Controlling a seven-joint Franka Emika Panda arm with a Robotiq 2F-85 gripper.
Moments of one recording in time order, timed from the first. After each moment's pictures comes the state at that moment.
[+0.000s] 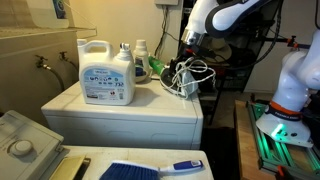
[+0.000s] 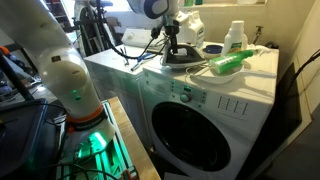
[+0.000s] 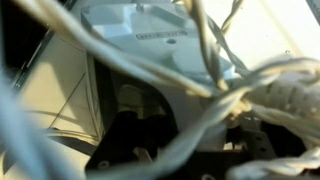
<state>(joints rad) 0.07 -0.20 0.15 -2.46 0.23 2.53 0.55</state>
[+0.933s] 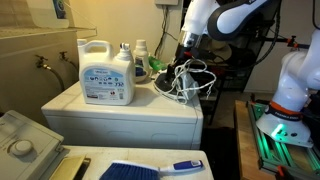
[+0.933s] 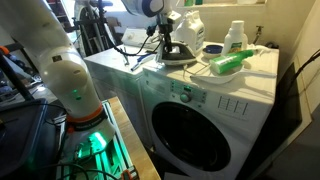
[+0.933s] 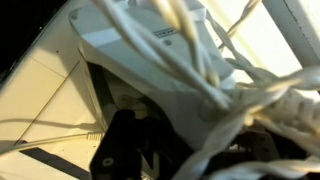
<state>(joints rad) 0.09 -0.17 0.23 -2.42 0.16 2.50 0.63</state>
